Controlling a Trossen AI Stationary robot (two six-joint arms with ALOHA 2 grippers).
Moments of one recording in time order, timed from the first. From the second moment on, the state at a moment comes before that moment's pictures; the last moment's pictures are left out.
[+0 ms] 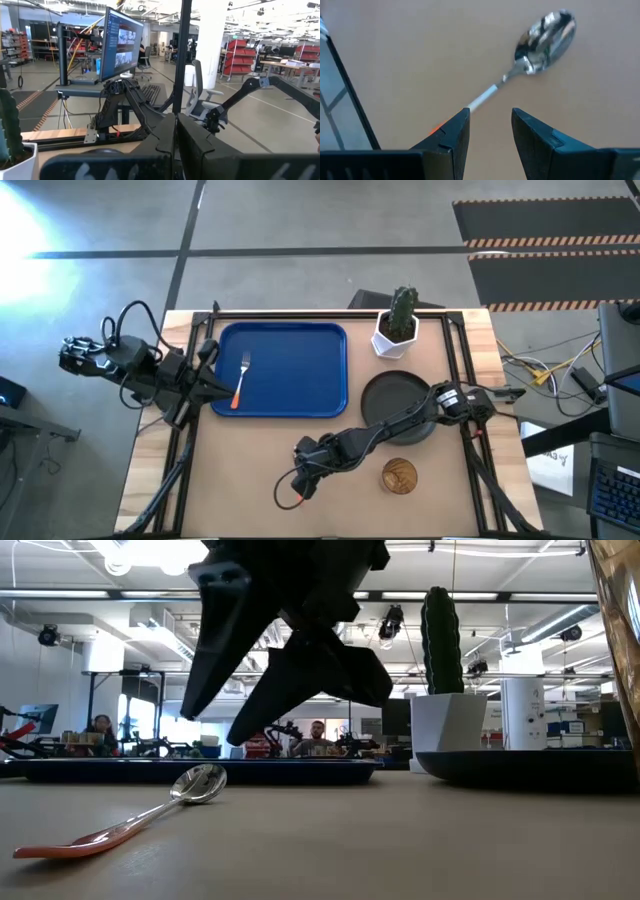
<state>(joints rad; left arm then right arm) -0.34 0.68 1.01 -0.23 -0.06 -0.07 0.36 2.26 1.82 -0.57 0.02 1.01</state>
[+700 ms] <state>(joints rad) -0.34 0.69 1.01 -0.42 -0.17 -0.12 0.33 2.25 1.82 -0.32 -0.10 0.74</state>
